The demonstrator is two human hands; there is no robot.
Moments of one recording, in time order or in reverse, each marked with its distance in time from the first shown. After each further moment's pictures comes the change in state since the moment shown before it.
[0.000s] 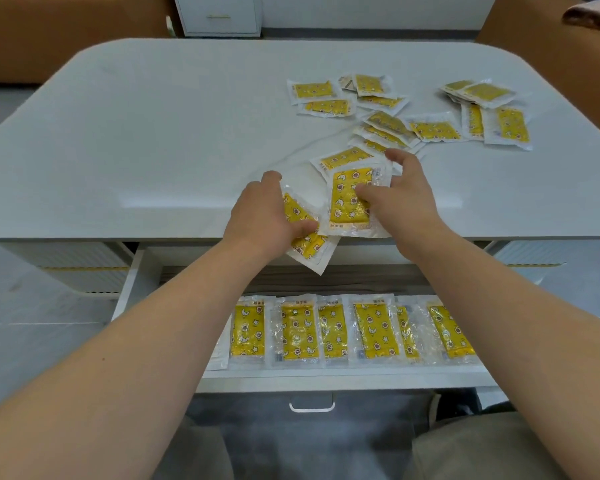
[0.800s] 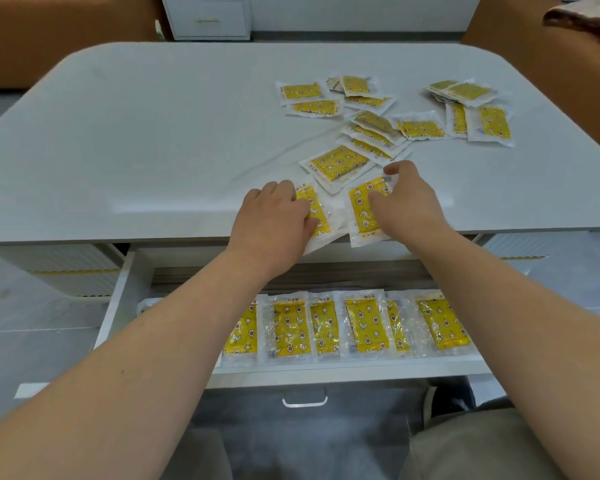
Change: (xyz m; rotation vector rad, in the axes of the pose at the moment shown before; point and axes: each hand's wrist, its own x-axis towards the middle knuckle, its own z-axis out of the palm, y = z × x) left_hand -0.012 0.005 0.018 0.543 0.130 0.473; right_hand -0.006 0.005 -0.027 -0.534 0.049 -0.083
